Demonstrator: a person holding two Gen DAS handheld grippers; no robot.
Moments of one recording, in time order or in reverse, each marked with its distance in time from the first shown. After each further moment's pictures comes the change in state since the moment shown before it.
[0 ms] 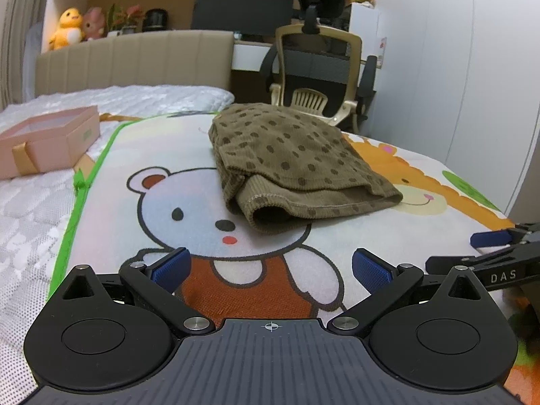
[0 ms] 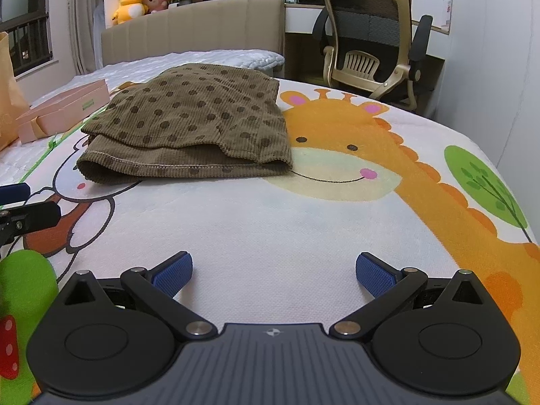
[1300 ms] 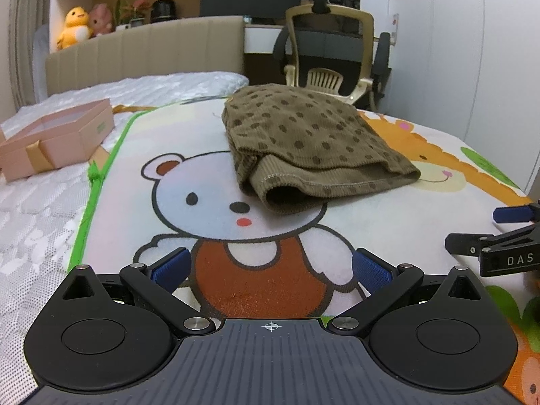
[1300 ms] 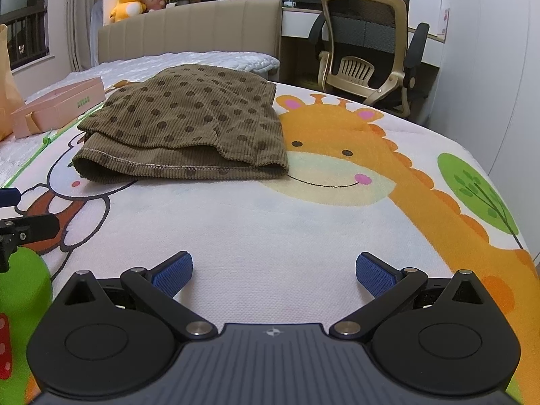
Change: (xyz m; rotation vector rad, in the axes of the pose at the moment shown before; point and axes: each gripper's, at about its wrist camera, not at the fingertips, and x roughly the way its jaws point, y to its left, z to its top) left arm 0.004 -0.005 -0.002 0.032 0.073 0.084; right arm 0.000 0.002 0.000 -0.016 -0.004 -0.027
